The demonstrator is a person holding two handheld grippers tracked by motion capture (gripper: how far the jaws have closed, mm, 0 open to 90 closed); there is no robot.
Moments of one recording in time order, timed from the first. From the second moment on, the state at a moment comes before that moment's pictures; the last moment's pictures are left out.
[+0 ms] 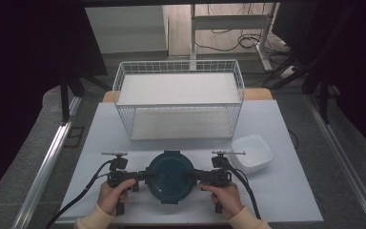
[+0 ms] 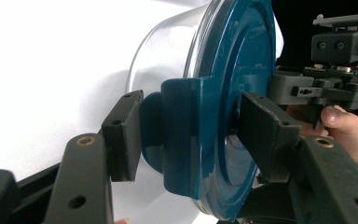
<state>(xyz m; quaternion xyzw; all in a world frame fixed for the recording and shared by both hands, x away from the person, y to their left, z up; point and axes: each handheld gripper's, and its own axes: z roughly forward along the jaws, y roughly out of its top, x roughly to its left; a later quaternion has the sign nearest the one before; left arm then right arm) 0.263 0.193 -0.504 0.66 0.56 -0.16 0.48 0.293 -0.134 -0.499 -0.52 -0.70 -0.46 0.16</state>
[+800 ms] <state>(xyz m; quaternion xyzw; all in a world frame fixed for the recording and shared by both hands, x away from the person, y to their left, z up) 0.275 0.186 -0.474 0.66 0.53 -0.14 0.51 0.302 -0.140 -0.464 -0.49 -0.72 -0.48 0.12</state>
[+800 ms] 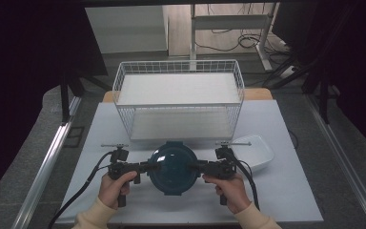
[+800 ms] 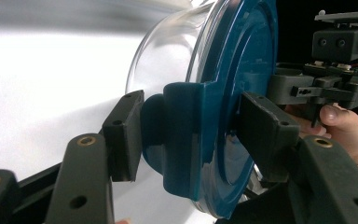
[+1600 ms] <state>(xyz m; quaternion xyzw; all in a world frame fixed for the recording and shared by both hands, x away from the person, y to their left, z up) 0.305 0.185 -0.429 0.66 0.51 -0.13 0.53 0.329 -0.140 -0.403 -0.46 -0.74 -0.48 0.08</state>
